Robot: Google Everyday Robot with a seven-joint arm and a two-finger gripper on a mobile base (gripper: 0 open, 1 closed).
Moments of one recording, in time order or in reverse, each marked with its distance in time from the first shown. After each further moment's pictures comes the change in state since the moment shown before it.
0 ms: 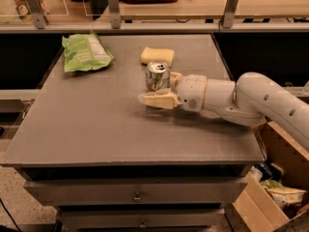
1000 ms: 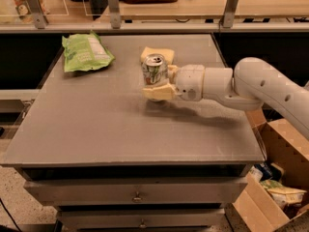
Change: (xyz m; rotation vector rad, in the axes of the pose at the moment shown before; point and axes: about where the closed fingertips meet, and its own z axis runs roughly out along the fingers) arm -0.012 -0.014 0.008 -0.034 0.045 -0.049
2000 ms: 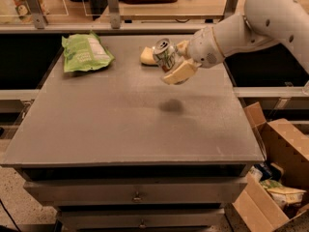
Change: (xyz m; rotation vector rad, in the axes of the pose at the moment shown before) arm -0.016 -0.036 -0.041 -0.168 0.445 -0.180
